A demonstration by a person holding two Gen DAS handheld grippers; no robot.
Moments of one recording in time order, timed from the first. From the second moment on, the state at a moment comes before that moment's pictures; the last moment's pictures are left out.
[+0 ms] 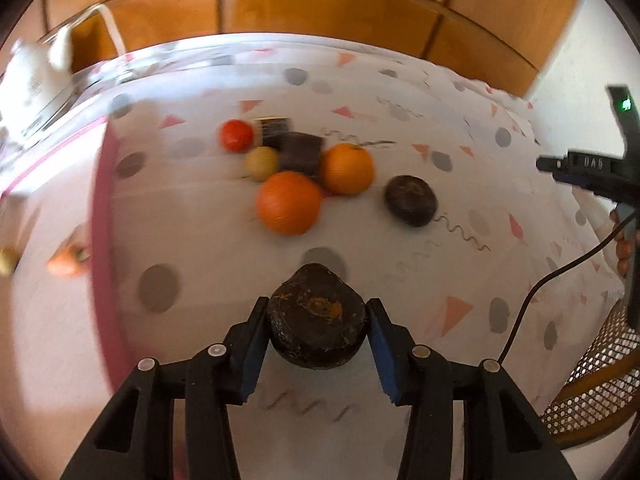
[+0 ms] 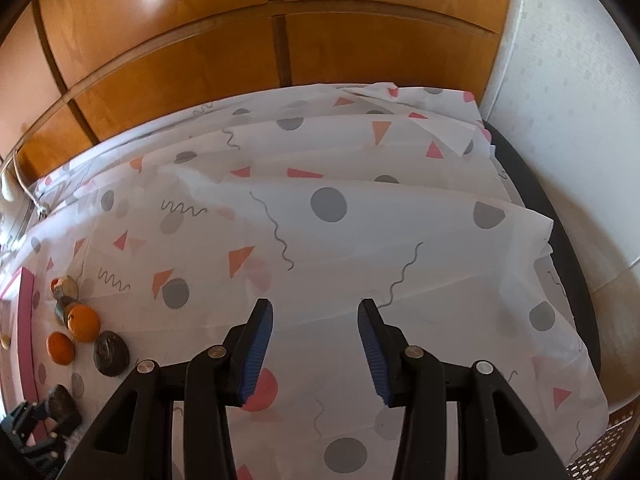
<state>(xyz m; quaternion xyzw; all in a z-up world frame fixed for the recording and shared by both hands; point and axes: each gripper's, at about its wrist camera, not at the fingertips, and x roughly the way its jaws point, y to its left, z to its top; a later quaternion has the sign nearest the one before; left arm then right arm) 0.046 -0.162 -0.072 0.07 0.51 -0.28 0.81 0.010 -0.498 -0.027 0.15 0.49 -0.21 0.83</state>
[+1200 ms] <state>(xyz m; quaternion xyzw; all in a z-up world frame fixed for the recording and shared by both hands) 0.074 0.034 -0.041 -0.10 0.46 -0.10 0.88 0.053 -0.363 -0.035 0.07 0.52 0.05 0.85</state>
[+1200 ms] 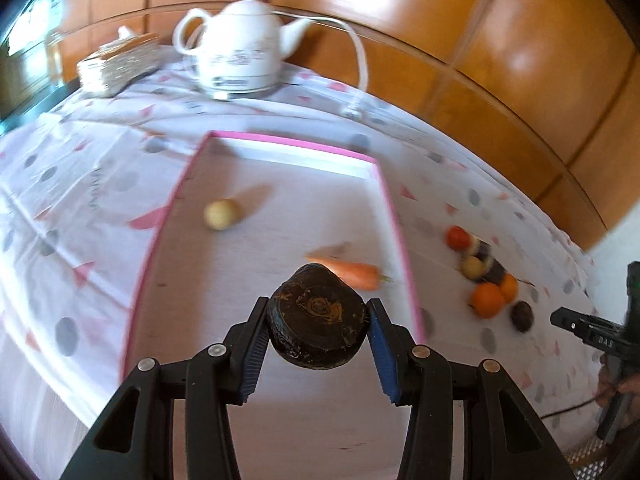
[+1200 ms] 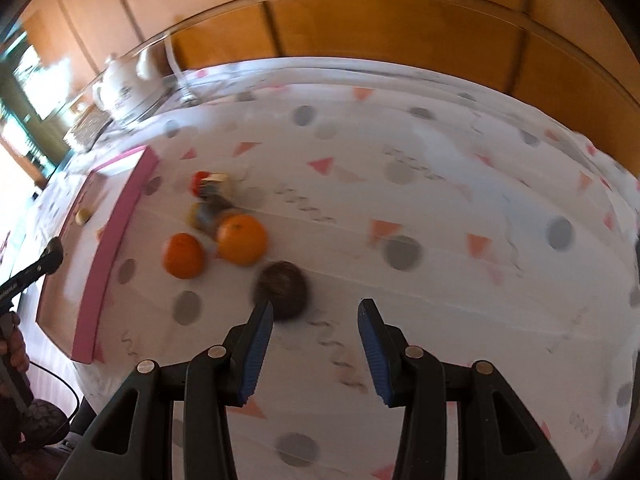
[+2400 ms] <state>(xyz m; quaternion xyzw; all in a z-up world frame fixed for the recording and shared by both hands) 0.029 0.133 -0.021 -0.15 0.40 0.03 0.90 0.071 -0.354 -0.045 0.10 0.49 -0.02 0.86</state>
